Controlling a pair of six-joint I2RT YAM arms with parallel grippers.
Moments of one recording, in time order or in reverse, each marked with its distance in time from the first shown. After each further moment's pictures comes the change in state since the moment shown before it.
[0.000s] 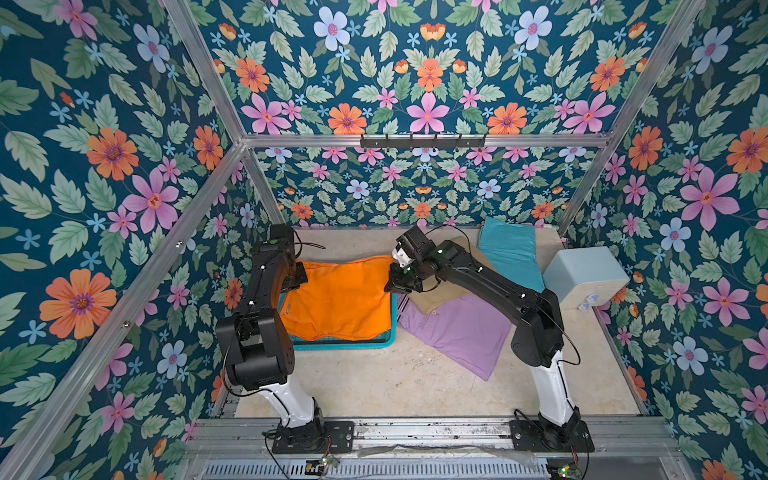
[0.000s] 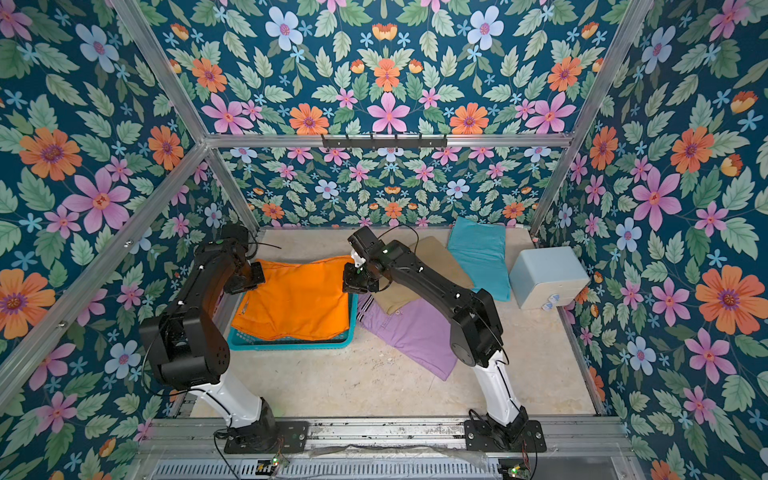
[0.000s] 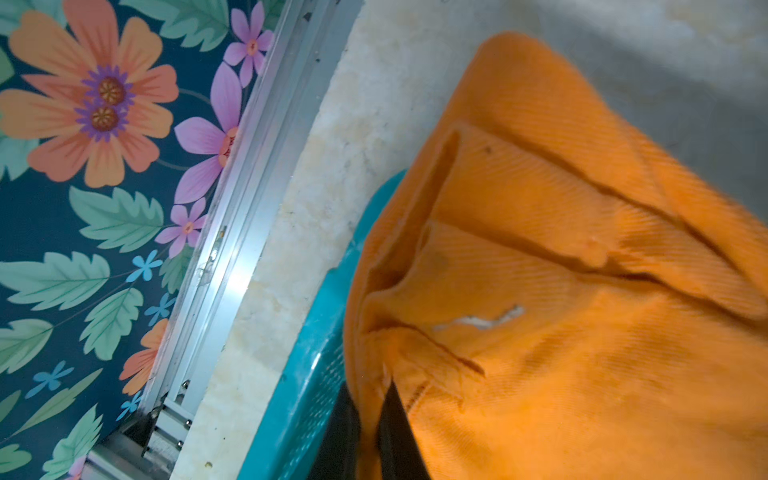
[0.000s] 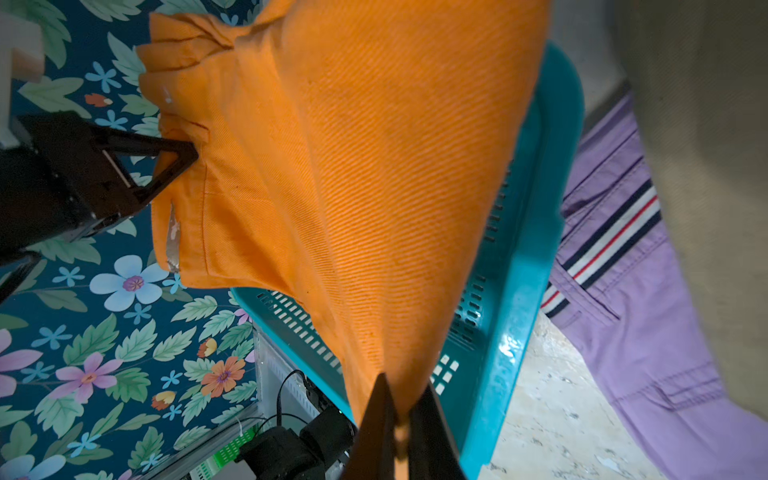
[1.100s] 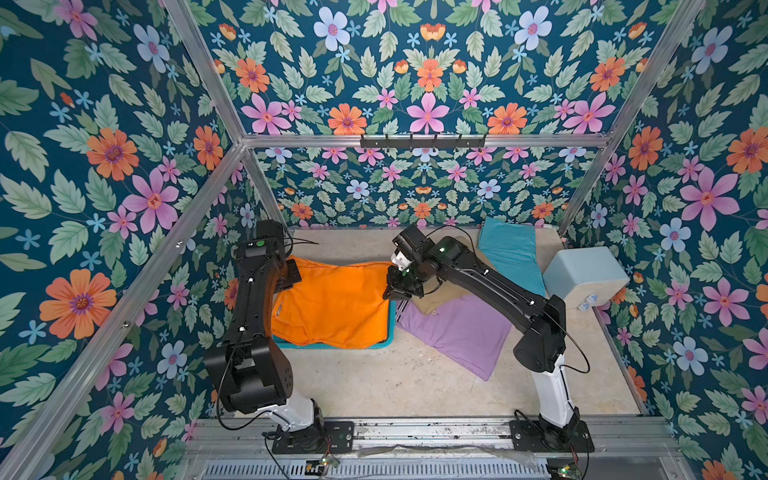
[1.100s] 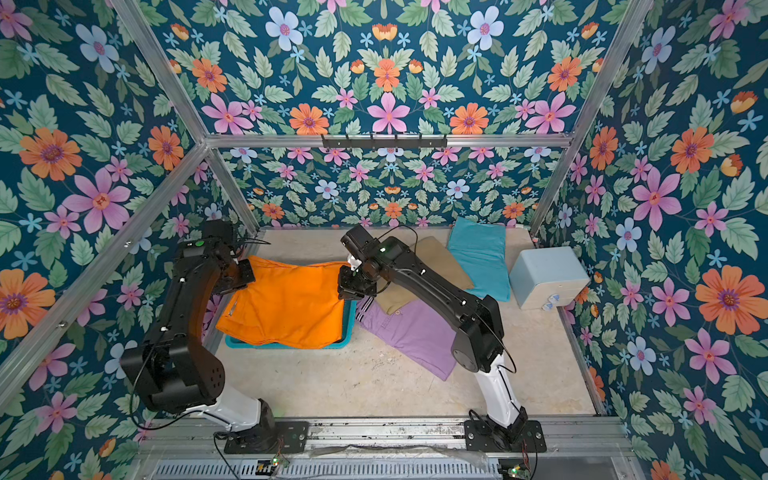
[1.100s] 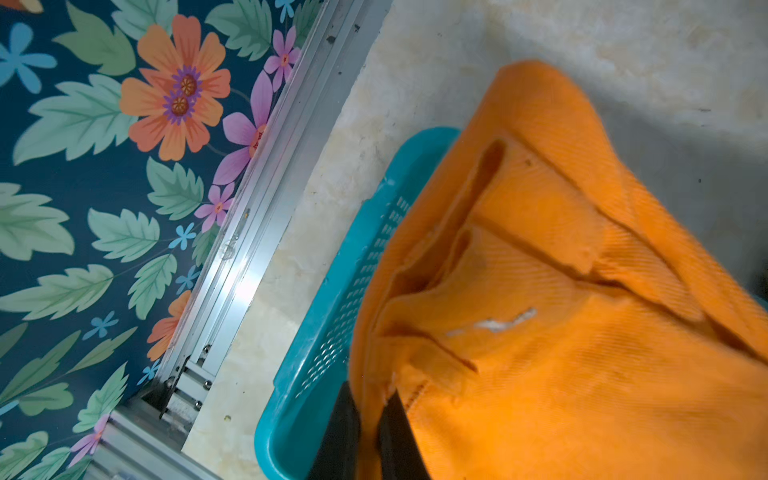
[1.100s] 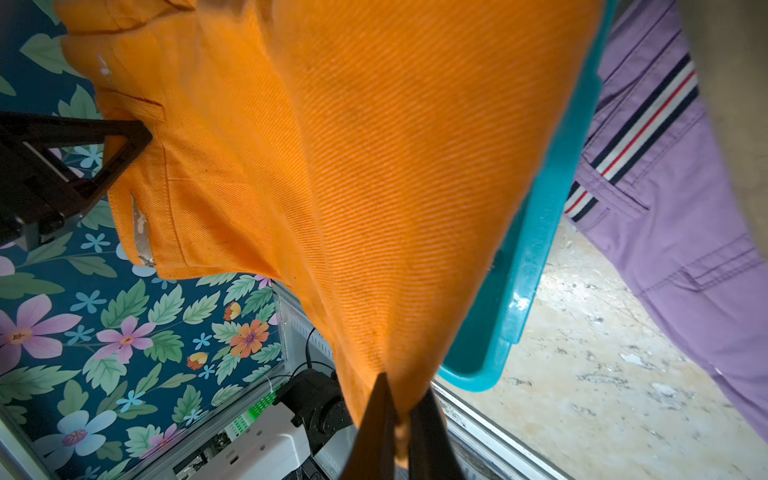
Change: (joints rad) left arm 0.014 -0.169 0.039 -0.123 0.038 -0.011; right arm 0.044 -0.073 0.077 -0.196 -0.025 0.072
